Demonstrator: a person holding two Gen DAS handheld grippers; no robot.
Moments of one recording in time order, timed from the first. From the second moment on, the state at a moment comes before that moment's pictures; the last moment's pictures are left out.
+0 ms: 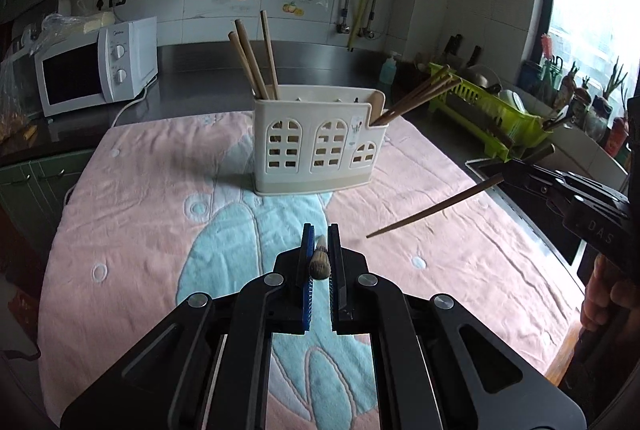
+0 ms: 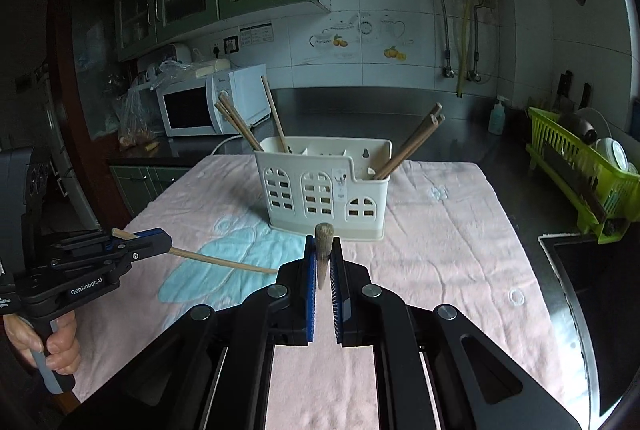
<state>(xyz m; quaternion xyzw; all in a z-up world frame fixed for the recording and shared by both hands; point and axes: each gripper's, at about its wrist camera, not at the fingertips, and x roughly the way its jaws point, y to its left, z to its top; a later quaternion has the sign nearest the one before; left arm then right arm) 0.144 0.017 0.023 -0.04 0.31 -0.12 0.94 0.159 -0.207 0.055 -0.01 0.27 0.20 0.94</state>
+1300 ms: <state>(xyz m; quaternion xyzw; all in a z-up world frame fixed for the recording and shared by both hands) 0.311 0.015 0.172 -0.04 0.17 -0.05 0.98 0.323 -0.210 0.133 -0.05 0.29 0.21 0.93</state>
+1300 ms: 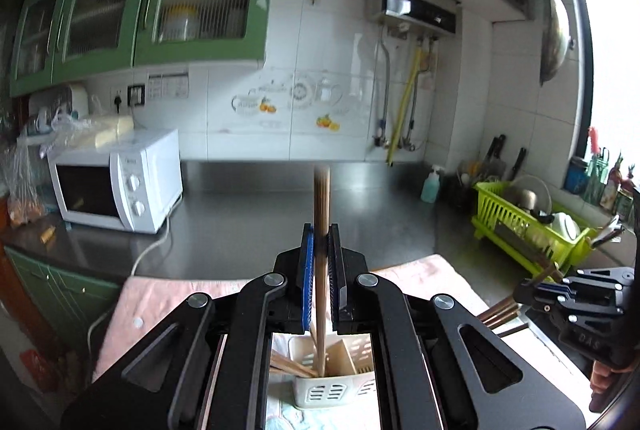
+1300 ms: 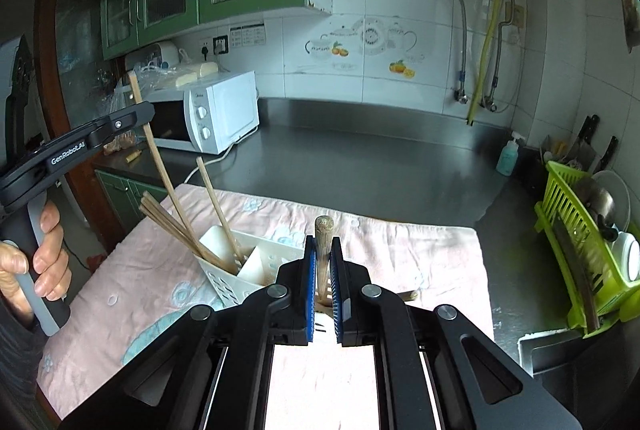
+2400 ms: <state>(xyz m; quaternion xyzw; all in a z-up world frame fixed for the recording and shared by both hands) 0.154 0.033 0.106 -0.01 0.20 -0.03 0.98 0.192 -0.209 0.076 -0.03 0.25 0.18 0.95</state>
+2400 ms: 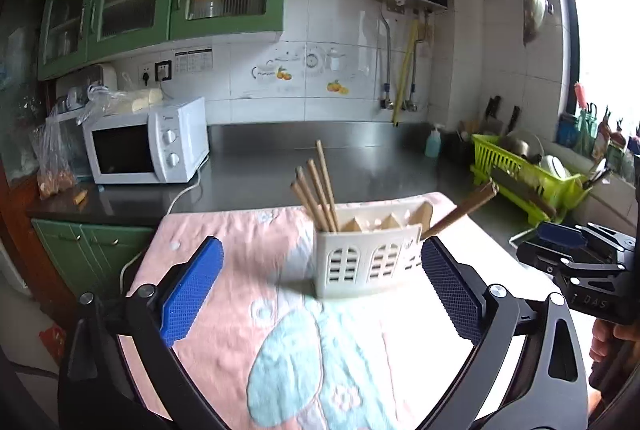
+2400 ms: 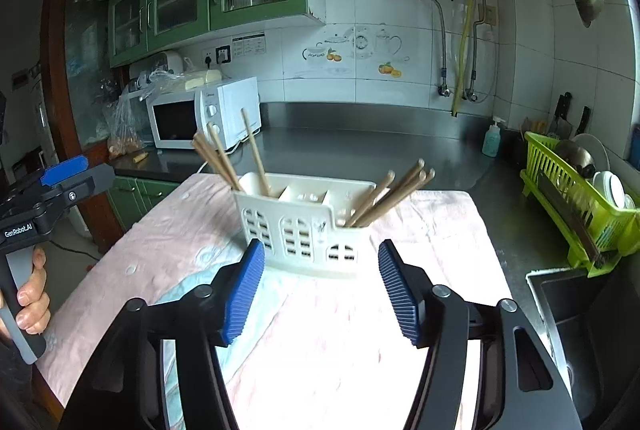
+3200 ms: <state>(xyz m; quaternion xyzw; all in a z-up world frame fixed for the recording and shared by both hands) 0.094 0.044 0.028 0.00 0.27 0.03 0.96 0.125 -0.199 0.012 -0.01 0.27 0.14 0.95</state>
